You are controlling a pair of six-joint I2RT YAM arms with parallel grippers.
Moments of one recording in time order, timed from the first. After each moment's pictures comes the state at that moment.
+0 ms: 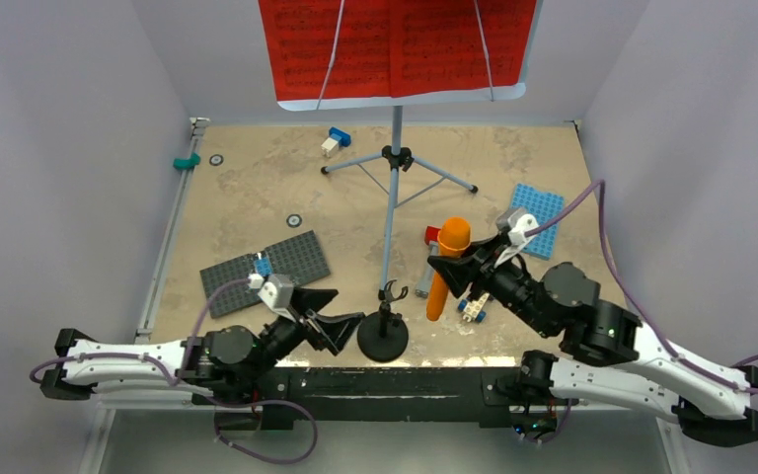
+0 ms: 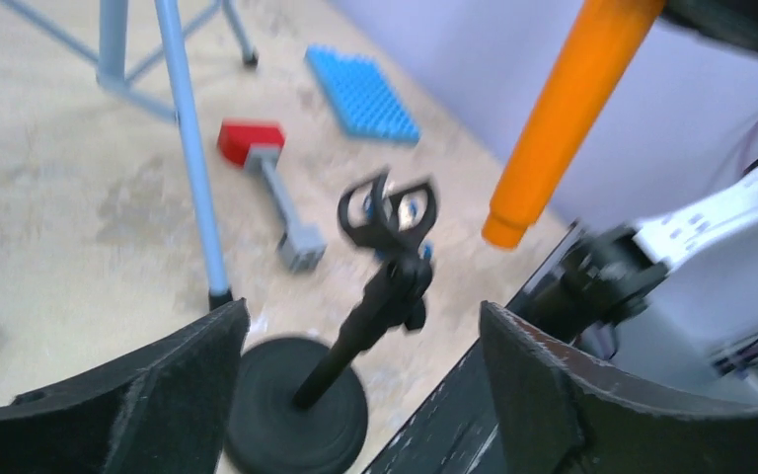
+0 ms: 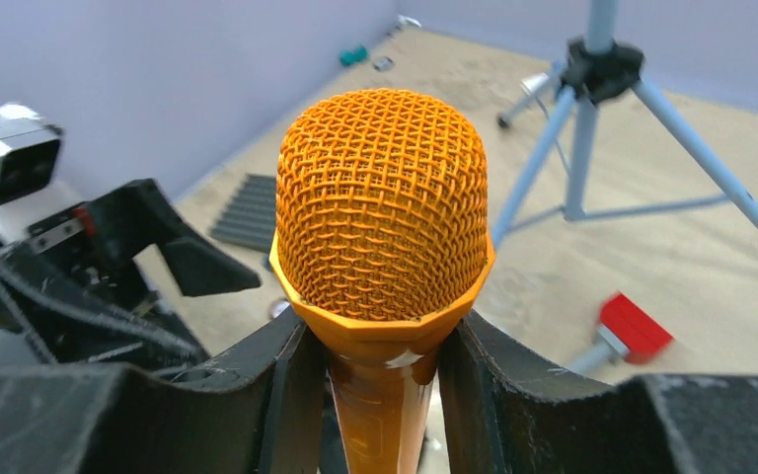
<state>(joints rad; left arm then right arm) -1.54 0.40 0.24 0.15 -0.73 -0.46 1.18 0.58 0.81 -0.27 0.44 0.25</state>
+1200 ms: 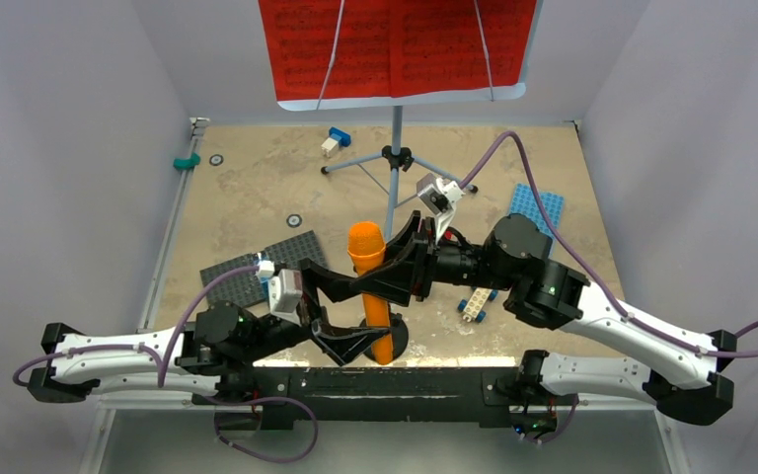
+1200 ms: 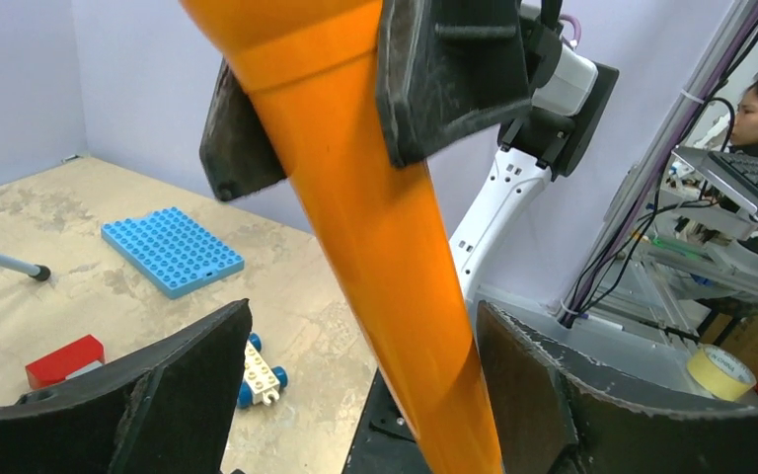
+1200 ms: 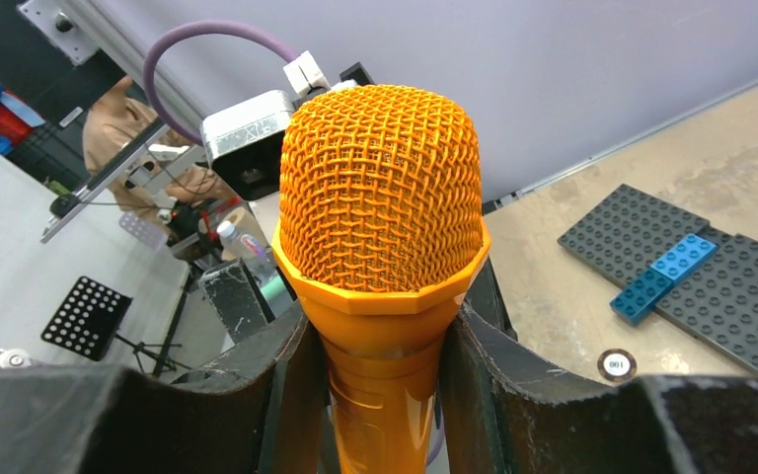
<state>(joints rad) -1.47 0.59 0.58 0.31 -0.22 -0.20 1.13 0.99 1.16 -0.06 -0.31 0.58</state>
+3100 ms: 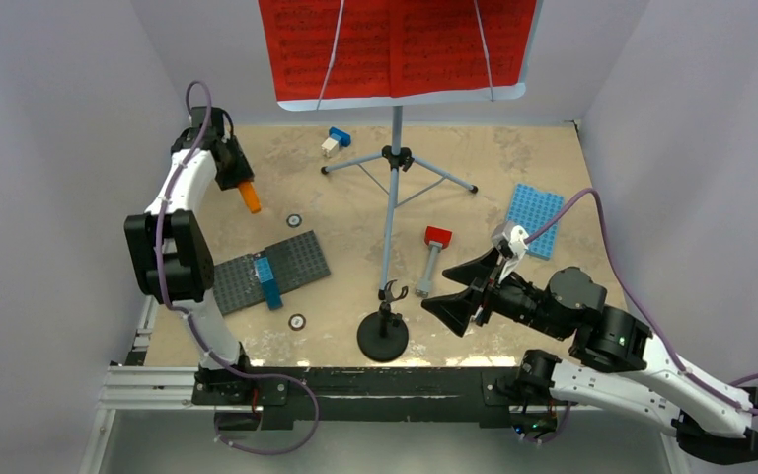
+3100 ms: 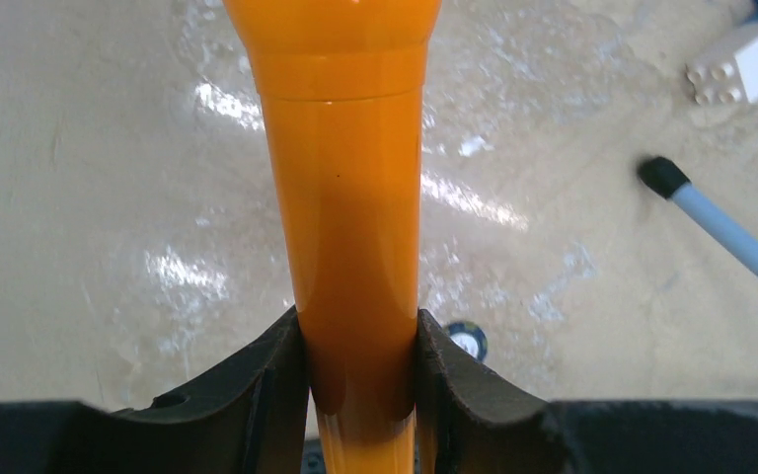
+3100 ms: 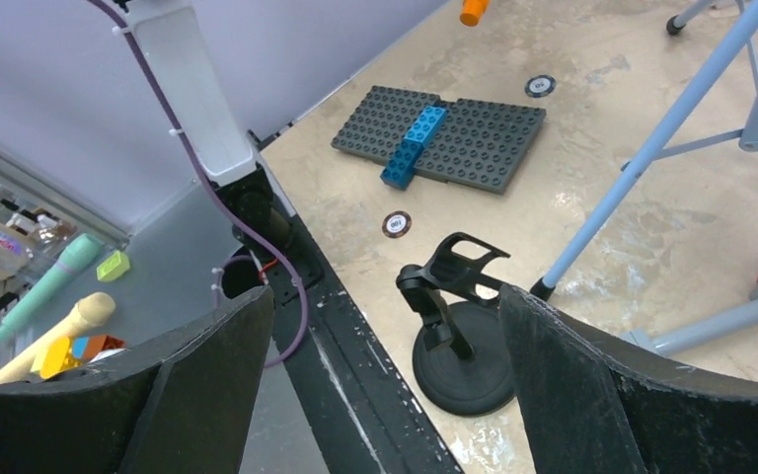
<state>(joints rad) 0.09 1.83 1.55 -0.66 -0.02 -0.38 1.09 0.51 0.84 -0.43 0.04 0.41</state>
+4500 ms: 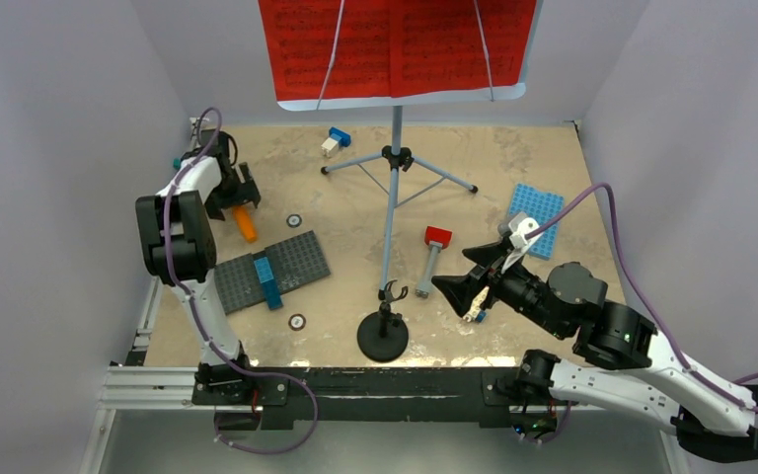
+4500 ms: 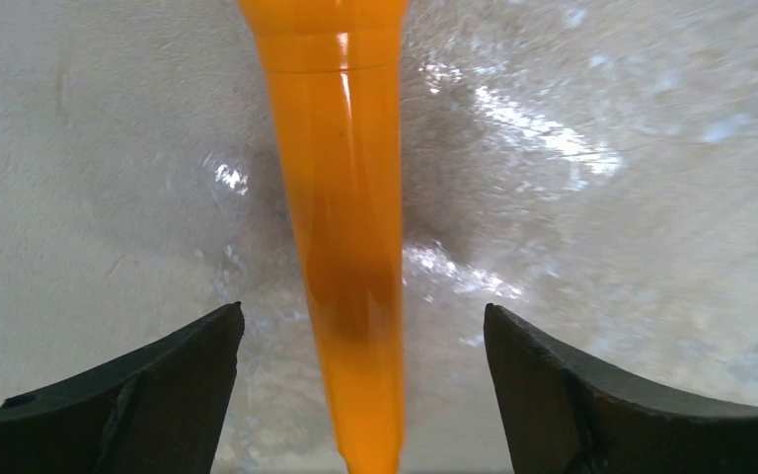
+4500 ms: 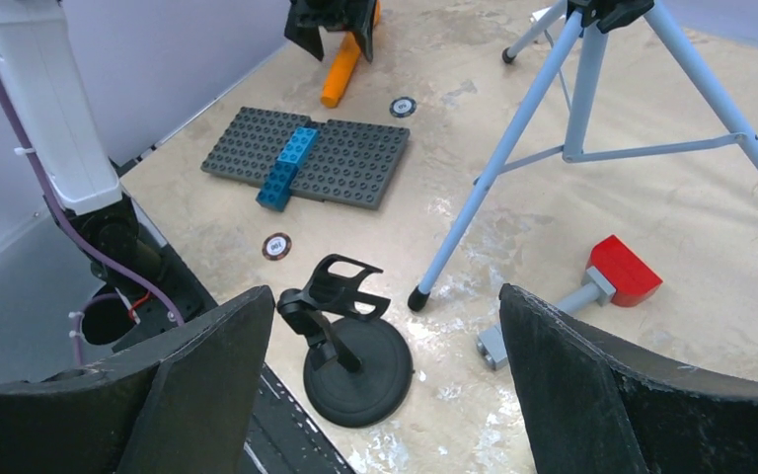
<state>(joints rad) 0.15 2.06 1.55 -0.68 -0.10 -0.30 1.09 0.55 0.90 -0.50 0.28 0.27</state>
